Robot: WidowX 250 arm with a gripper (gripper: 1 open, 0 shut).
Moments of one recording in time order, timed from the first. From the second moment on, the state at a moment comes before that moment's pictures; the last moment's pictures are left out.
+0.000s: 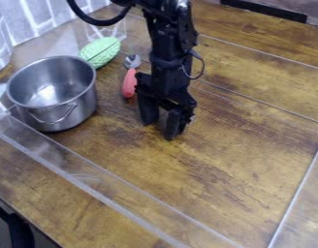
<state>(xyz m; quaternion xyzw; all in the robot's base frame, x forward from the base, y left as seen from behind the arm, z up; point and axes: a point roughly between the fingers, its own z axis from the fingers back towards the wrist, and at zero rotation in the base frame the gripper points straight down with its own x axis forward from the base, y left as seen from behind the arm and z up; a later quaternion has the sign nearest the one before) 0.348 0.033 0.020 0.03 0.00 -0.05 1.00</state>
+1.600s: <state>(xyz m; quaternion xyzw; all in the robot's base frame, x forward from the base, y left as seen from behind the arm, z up) 0.362 0.032 0.021 0.02 0.00 0.00 1.00</state>
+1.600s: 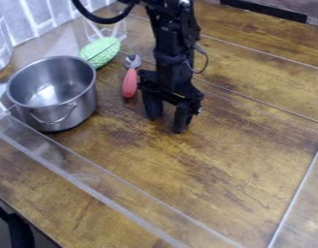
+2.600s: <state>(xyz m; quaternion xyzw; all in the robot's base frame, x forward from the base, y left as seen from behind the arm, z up) 0.382 0.036 0.020 0.01 -0.01 0.12 0.99</state>
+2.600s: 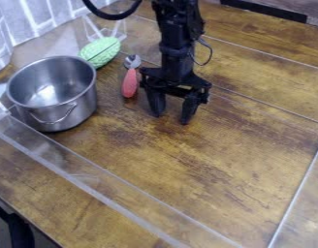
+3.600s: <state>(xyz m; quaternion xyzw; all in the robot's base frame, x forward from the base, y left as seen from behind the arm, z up) 0.359 0.068 0.025 -0.03 0.02 0.17 0.98</state>
